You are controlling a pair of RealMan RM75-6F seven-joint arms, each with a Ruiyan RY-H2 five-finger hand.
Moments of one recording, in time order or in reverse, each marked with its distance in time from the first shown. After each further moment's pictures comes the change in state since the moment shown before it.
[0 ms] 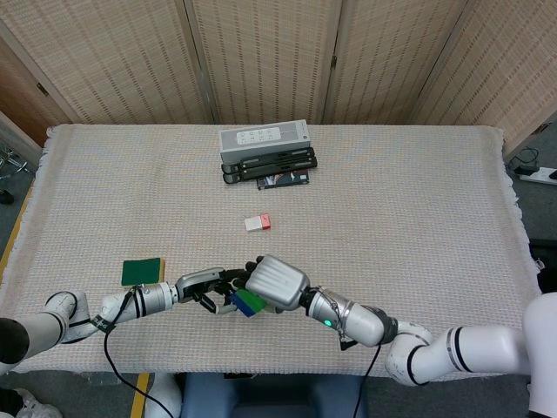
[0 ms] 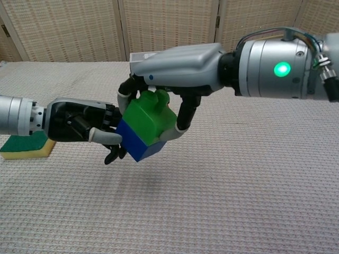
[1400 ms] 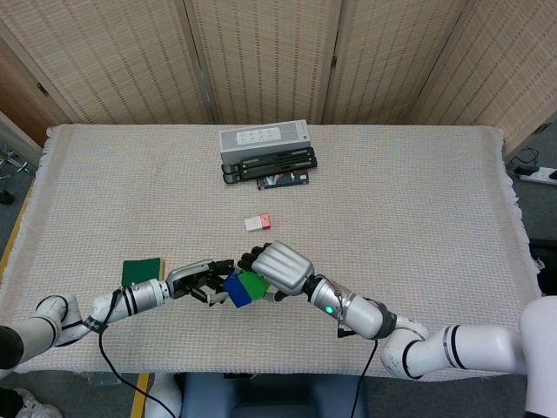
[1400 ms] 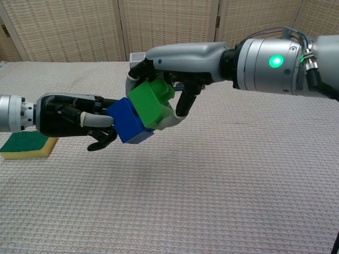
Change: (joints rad) left arm 0.066 -0.013 -0.013 0.076 -0.024 0.041 -0.117; right arm -0.035 -0.037 0.040 0.068 0.050 0.016 0.148
